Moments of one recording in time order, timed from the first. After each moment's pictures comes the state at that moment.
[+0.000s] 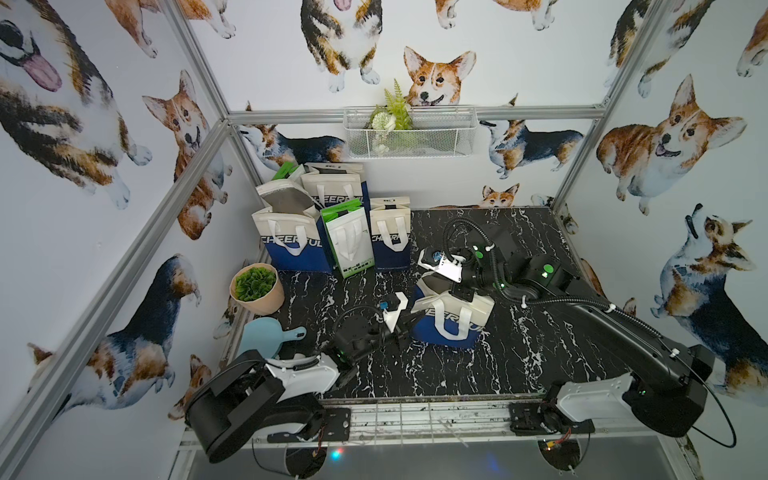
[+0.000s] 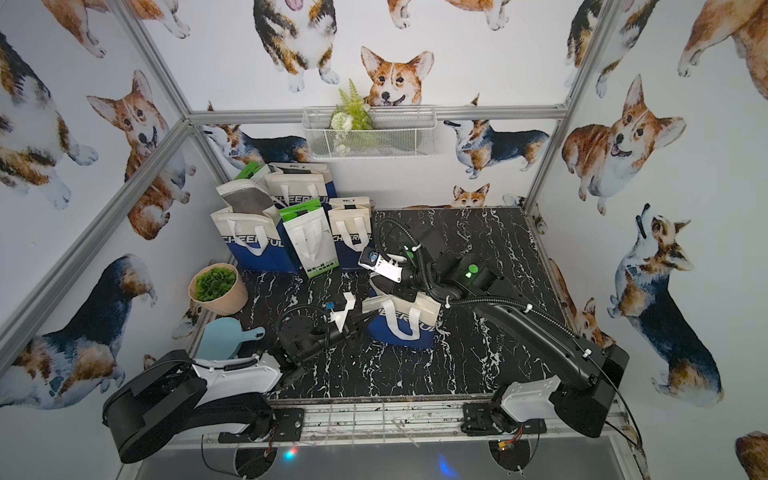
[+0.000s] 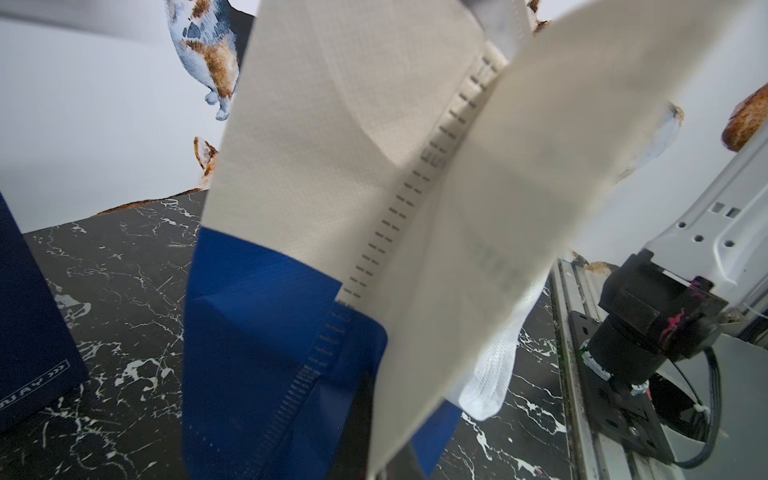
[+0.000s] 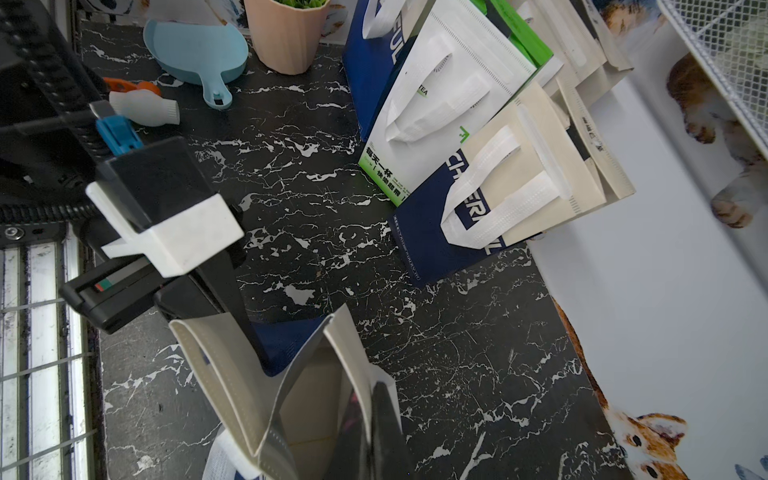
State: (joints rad) left arm -0.81 1.26 0.22 1.02 0.29 -0.17; right arm 0.88 1.34 1.50 -0.84 -0.08 -0.53
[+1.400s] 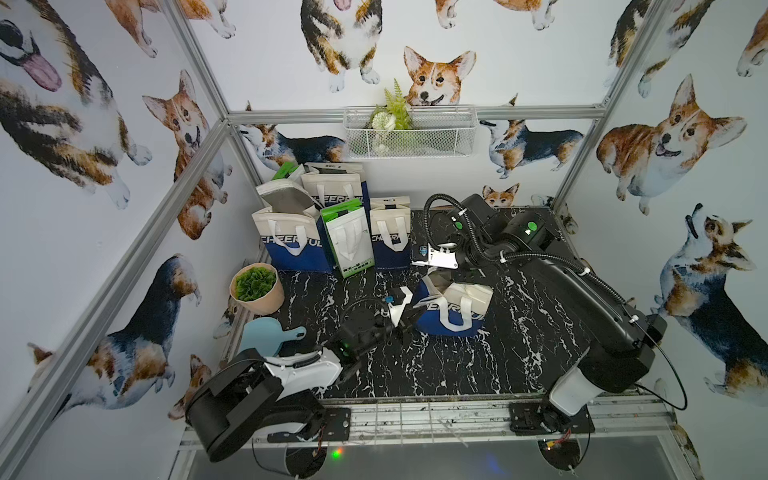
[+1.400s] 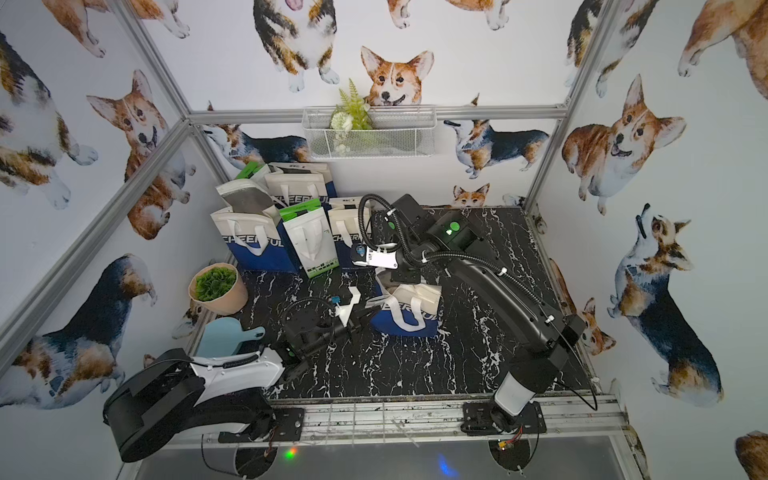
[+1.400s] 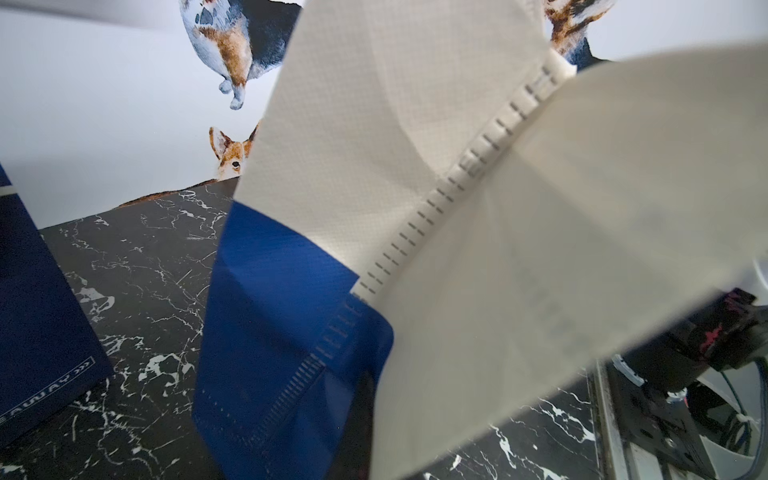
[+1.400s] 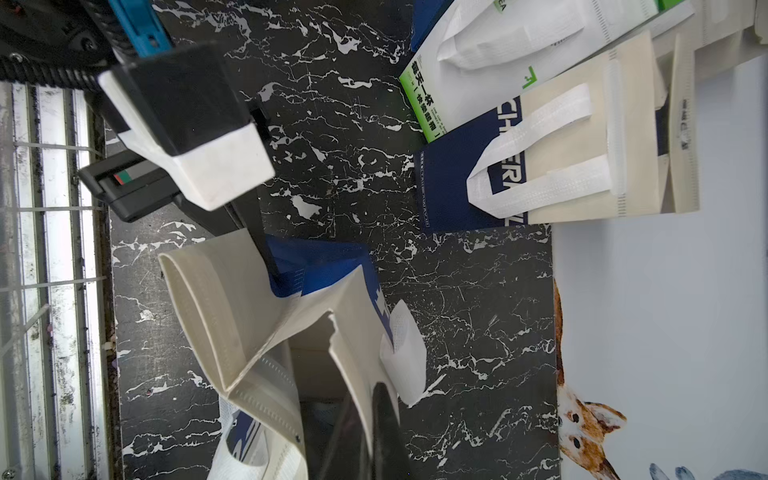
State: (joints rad) left arm -0.81 1.27 0.29 0.89 0.25 -0.14; right arm 0.84 1.64 2.00 -1.35 -0.05 -0.79
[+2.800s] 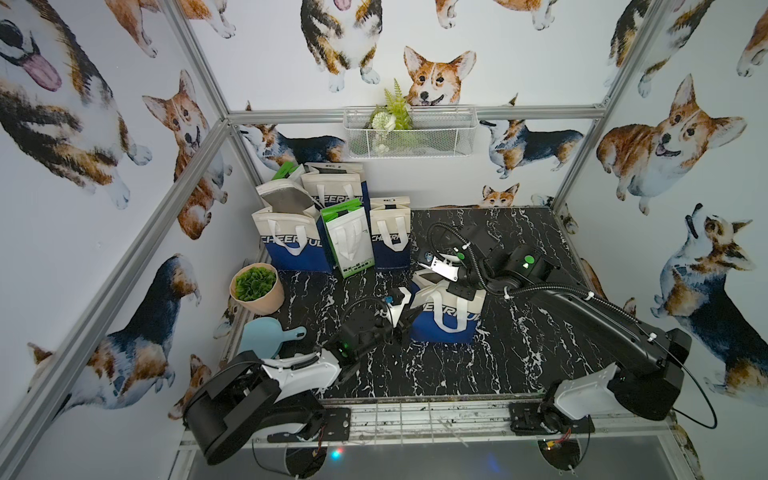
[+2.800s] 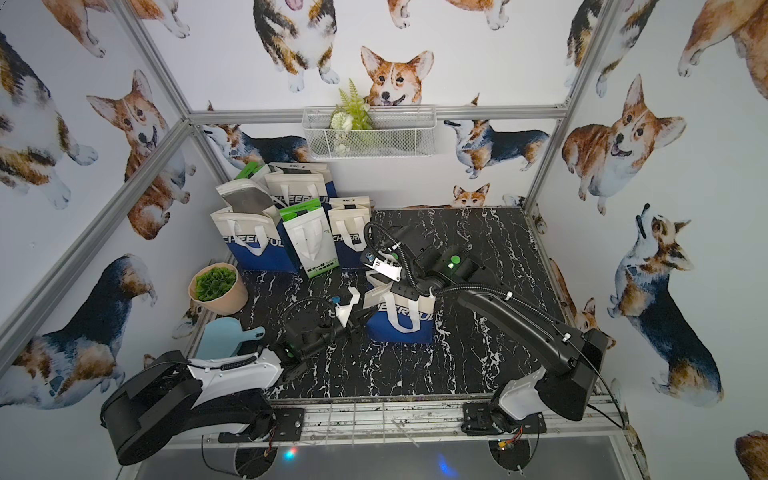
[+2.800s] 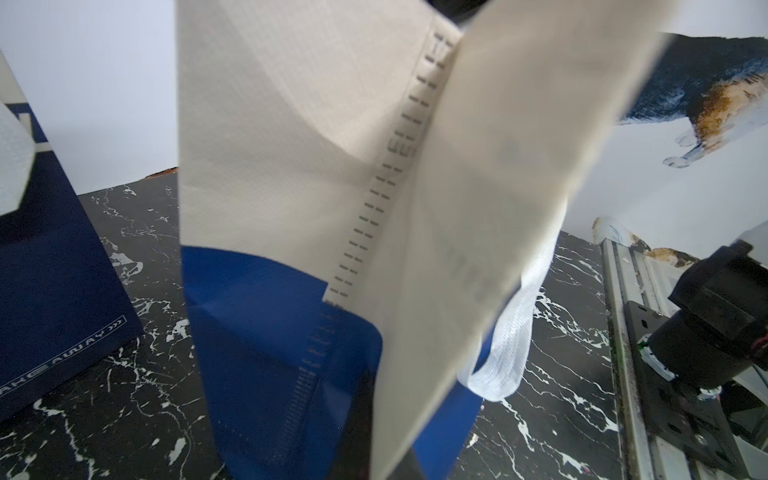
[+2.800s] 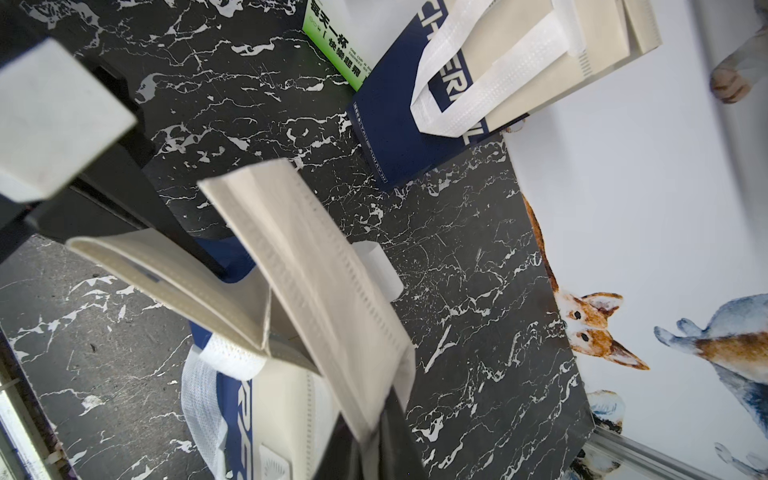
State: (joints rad) left arm -0.81 1.25 0.28 0.83 0.21 -0.14; right arm 0.91 1.43 1.56 -1.03 0.21 -0.47
